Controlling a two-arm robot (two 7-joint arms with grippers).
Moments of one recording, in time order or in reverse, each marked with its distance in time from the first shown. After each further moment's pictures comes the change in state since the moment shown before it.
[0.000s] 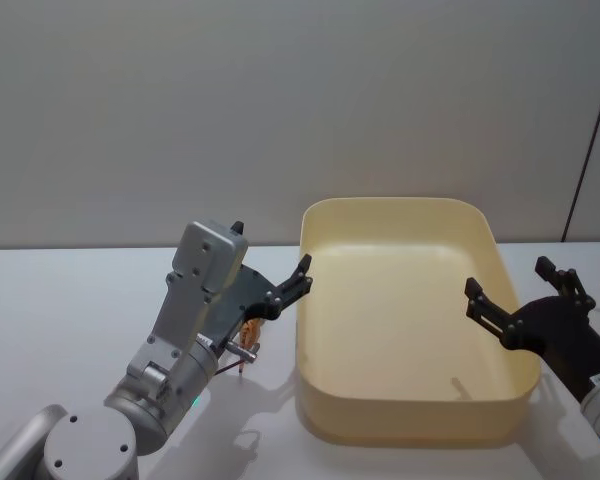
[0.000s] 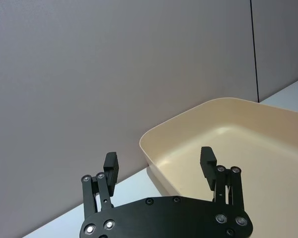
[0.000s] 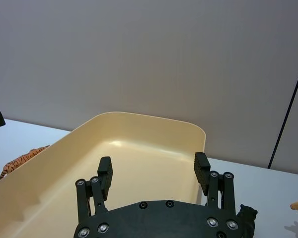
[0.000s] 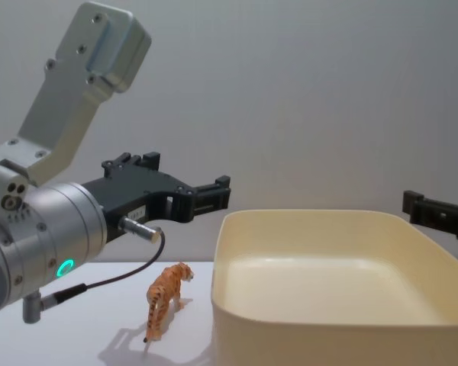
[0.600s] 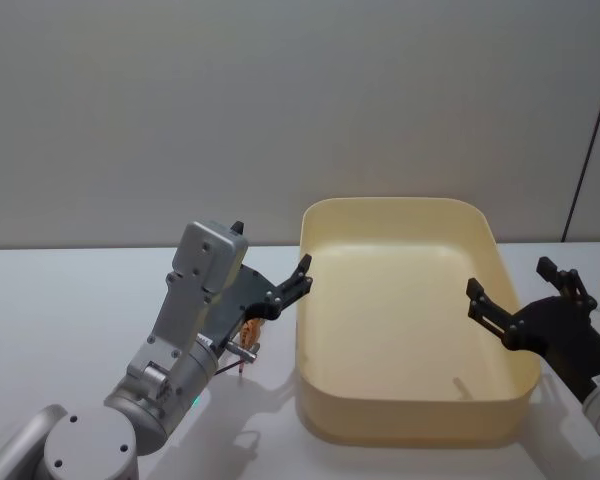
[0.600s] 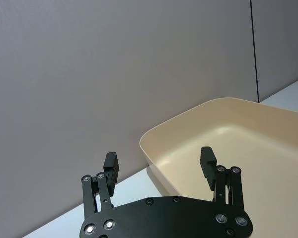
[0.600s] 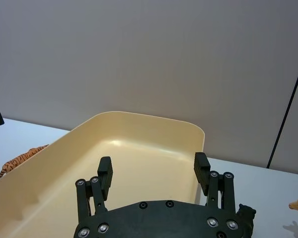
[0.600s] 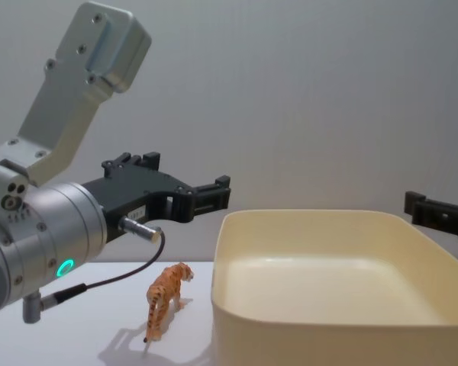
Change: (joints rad) left arm 0.000 0.000 0.000 0.000 0.000 0.000 0.000; right arm -0.001 0.003 0.003 0.000 0.000 0.000 0.002
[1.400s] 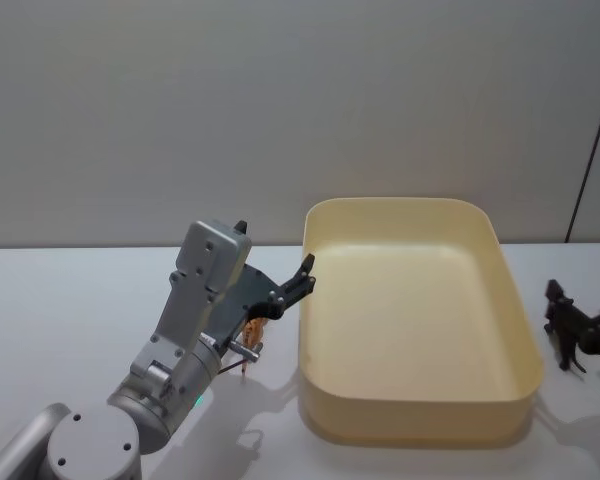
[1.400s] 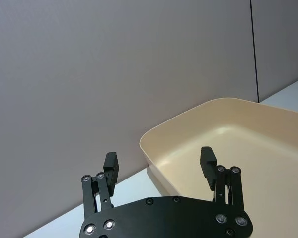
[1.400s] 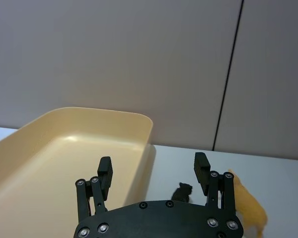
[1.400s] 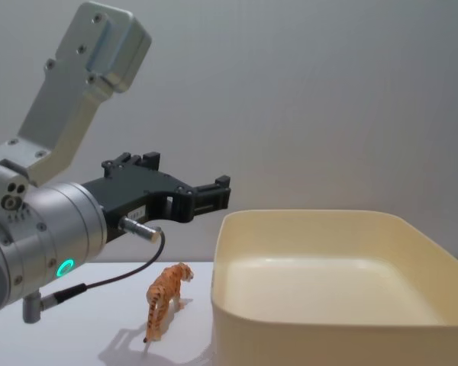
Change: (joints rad) left arm 0.000 0.000 0.000 0.000 0.000 0.000 0.000; right arm -0.089 0.082 0.079 -0.074 0.062 0.017 -0.113
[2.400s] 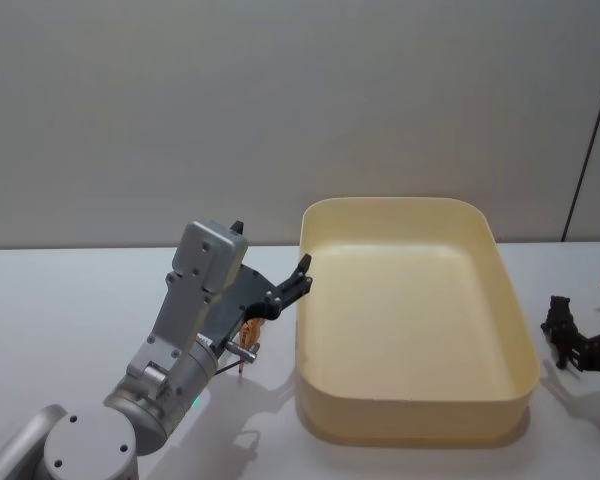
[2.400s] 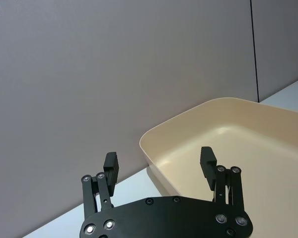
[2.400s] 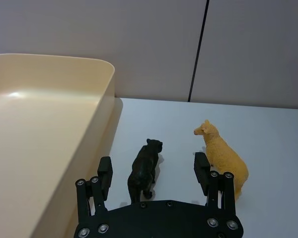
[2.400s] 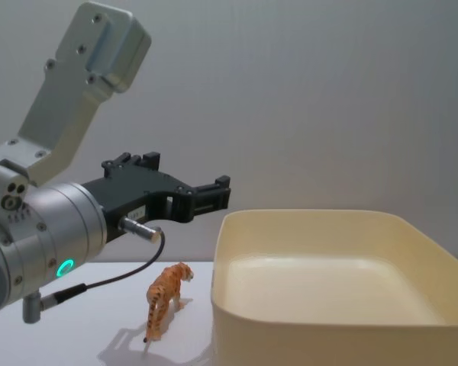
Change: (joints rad) left arm 0.000 0.000 0.000 0.000 0.000 0.000 0.000; right arm 0.097 -0.048 0.002 0.158 -0.026 0.166 -0.038
